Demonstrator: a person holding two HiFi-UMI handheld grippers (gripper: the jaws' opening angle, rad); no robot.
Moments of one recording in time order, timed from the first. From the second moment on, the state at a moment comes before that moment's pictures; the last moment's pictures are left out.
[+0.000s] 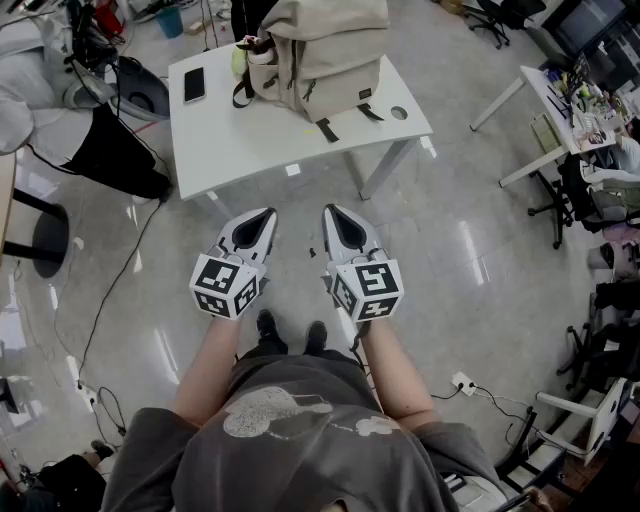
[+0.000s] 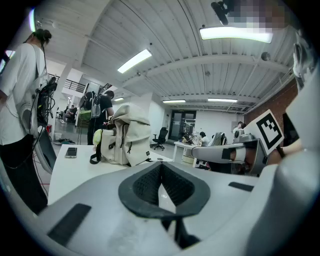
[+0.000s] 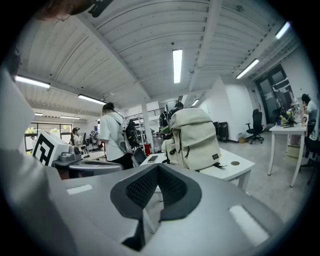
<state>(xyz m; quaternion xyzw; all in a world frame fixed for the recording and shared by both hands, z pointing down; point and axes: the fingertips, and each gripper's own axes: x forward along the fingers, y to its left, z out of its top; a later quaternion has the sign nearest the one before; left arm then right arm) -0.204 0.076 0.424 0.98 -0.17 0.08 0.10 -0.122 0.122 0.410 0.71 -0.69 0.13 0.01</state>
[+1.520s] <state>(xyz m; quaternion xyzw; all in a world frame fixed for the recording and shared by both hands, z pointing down) -0.206 0.002 0.443 0.98 -0.12 0.07 0.11 -0.092 0.080 0.432 0.80 -0.58 0.14 -0.03</state>
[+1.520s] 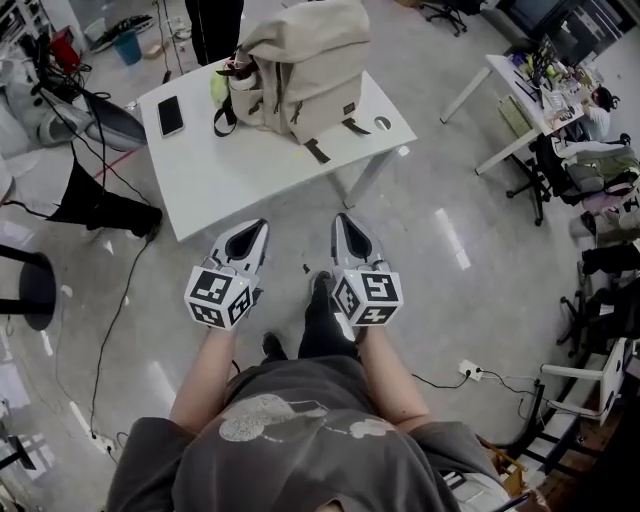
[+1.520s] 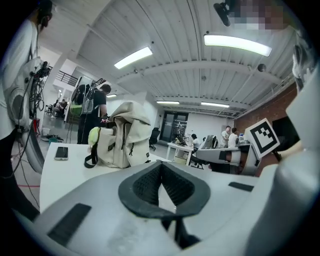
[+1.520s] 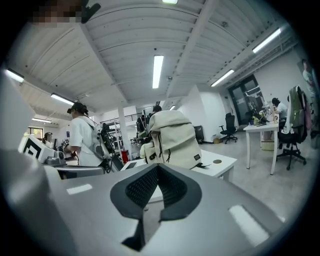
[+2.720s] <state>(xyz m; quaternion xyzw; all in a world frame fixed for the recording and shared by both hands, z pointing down) -0.012 -0.136 0.450 0.93 -0.34 0.09 0.10 0.121 -0.106 0.458 0.61 -0.77 0.18 0.02</state>
